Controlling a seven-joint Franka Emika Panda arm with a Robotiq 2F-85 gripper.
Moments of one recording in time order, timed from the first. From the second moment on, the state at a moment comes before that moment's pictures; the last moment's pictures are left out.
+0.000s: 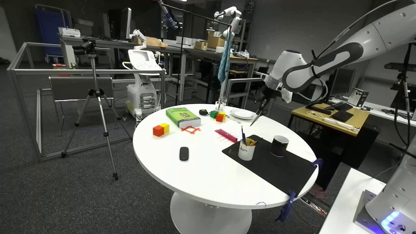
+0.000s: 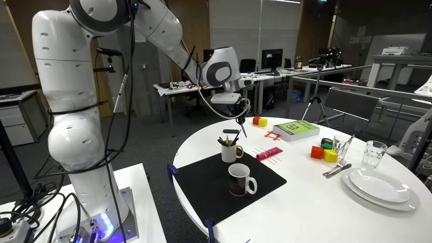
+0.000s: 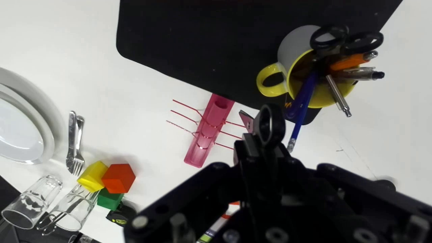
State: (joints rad) arm 0.06 0.11 0.02 -2.17 -0.12 2.57 -0.24
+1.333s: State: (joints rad) arm 0.02 0.03 -0.04 -2.13 -0.38 2.20 -0.13
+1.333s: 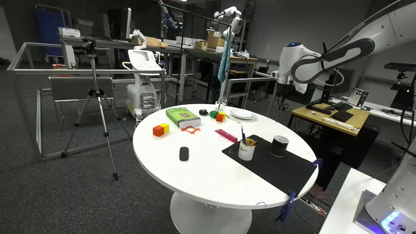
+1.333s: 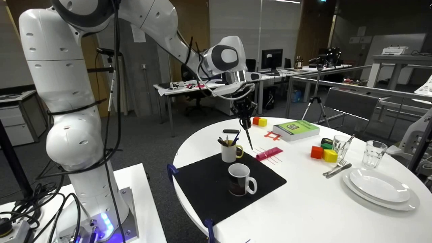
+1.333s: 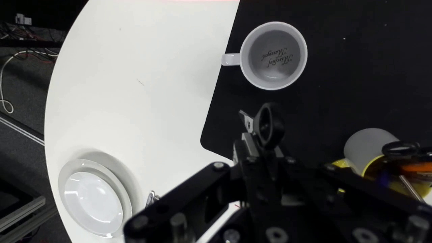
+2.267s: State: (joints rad) arm -0.04 -0.02 -0.07 -2.26 -0.23 2.20 -0.28
